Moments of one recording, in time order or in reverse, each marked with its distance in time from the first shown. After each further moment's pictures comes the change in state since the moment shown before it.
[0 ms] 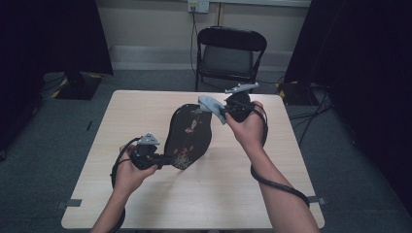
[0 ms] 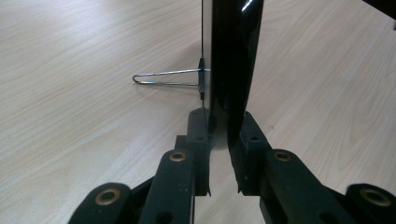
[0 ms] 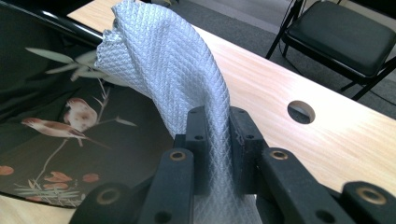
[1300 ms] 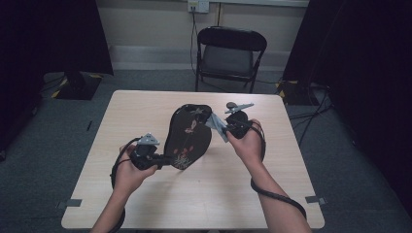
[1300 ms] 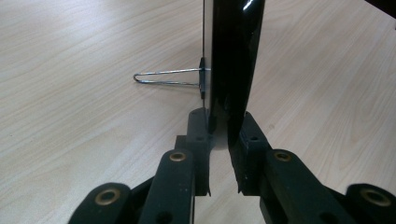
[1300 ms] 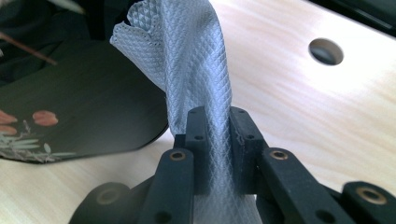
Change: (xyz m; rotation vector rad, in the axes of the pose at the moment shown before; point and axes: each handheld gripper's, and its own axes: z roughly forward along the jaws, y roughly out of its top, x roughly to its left) left arm 0.000 -0.001 -0.001 0.003 0.004 -0.004; right arm -0.003 -0.058 0.040 0.136 0.007 0.013
